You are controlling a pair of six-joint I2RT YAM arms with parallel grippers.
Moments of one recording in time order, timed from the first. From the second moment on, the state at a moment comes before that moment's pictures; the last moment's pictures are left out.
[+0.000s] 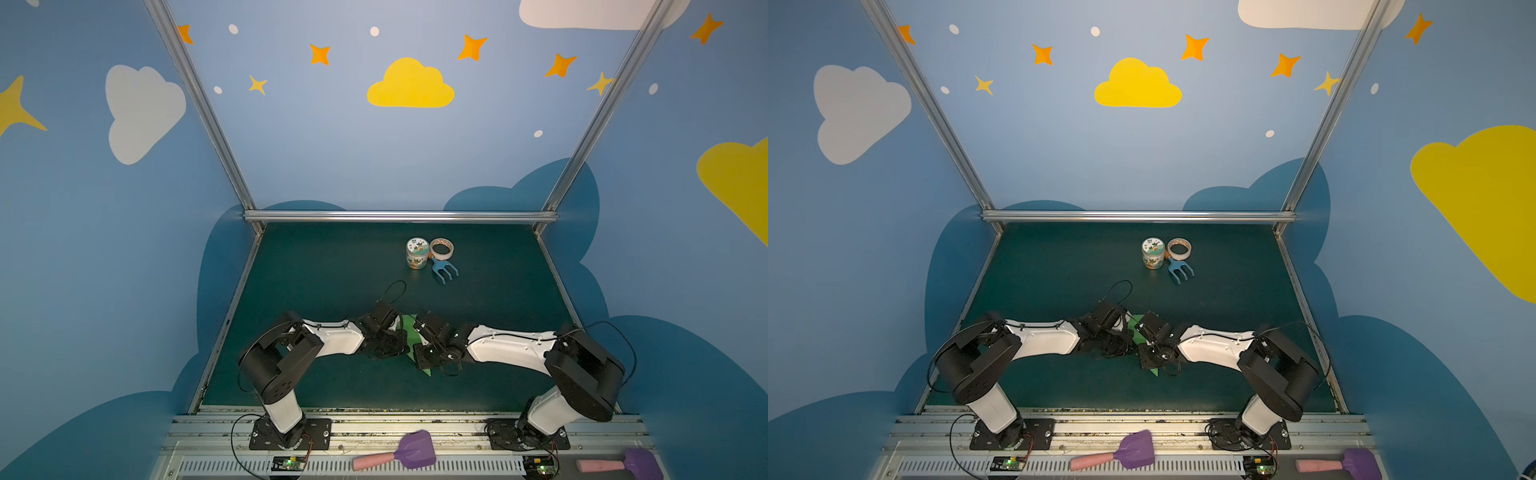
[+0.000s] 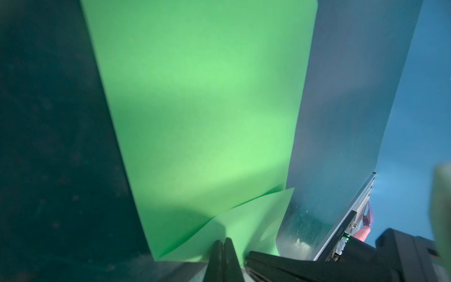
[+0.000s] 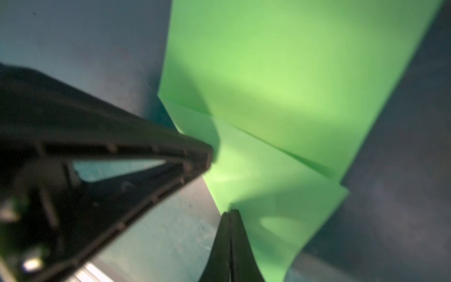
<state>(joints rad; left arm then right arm) -0.76 1.71 0.76 -0.03 0.39 -0.86 0.97 1.57 0.77 -0.38 -0.12 0.70</state>
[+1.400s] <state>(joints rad) -0.77 1.69 0.75 -0.05 0.33 -0.86 1.03 0.85 0.35 -0.60 -0.05 0.99</state>
